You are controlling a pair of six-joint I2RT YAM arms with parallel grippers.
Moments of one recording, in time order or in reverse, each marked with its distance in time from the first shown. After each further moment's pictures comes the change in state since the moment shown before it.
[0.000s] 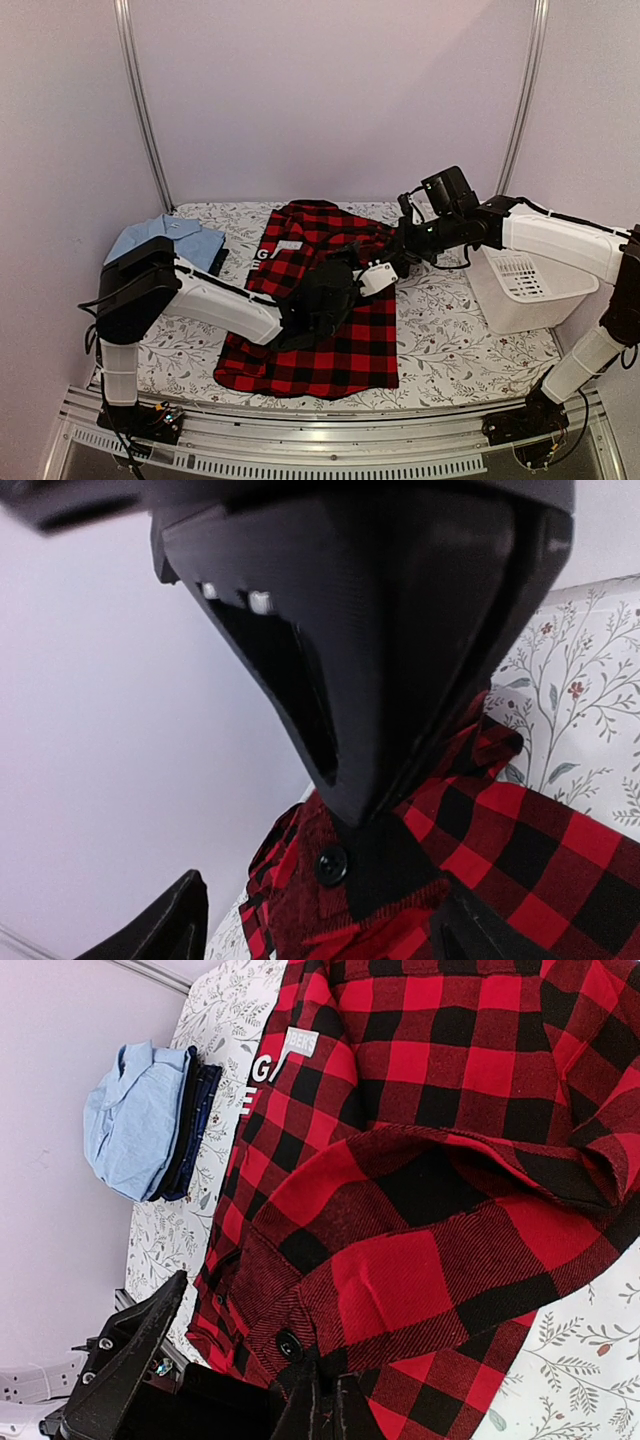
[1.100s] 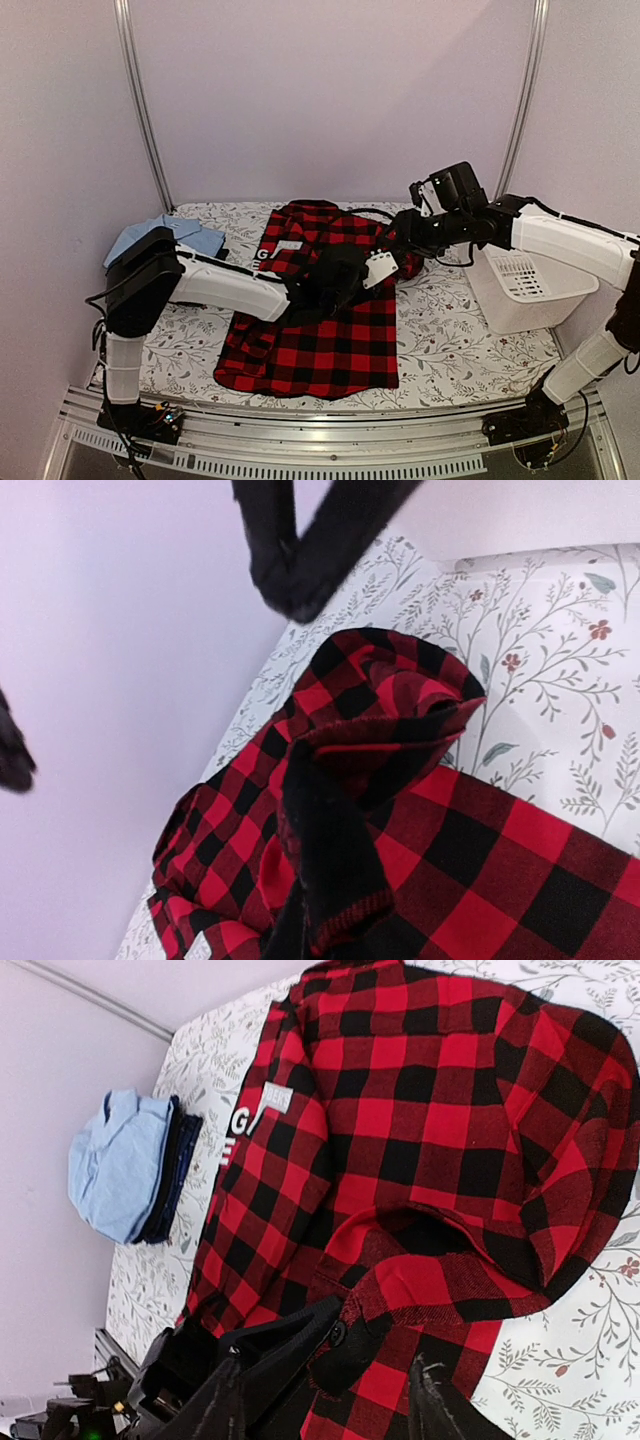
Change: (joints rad) left arm 0.070 0.052 0.133 -0.309 0.171 -0.201; right arm -0.006 -0.041 -0.018 0.016 0.117 -0.016
